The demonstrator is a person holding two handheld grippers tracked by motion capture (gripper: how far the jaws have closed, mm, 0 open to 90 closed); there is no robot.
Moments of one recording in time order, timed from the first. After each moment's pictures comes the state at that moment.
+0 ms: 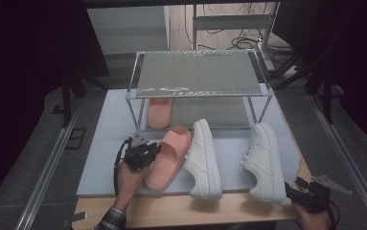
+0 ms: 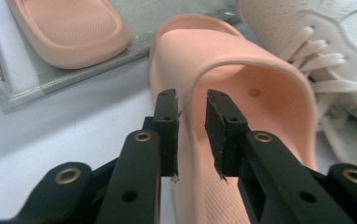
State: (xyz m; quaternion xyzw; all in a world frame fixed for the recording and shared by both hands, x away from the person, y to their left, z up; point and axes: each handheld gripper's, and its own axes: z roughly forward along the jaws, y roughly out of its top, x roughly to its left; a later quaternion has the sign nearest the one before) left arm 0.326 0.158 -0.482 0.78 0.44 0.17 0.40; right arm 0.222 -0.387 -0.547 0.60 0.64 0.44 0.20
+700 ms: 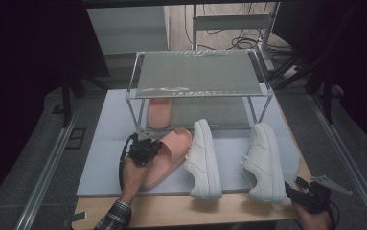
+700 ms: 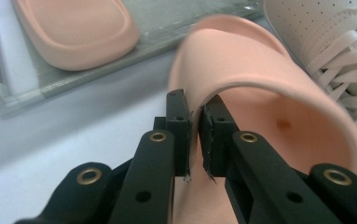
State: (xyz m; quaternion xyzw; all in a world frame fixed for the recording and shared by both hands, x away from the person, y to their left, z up) left arm 0.342 0.150 -0.480 0.78 0.46 0.18 0.38; right arm 0.222 -0.387 -0.547 0.60 0.64 0.44 0.20
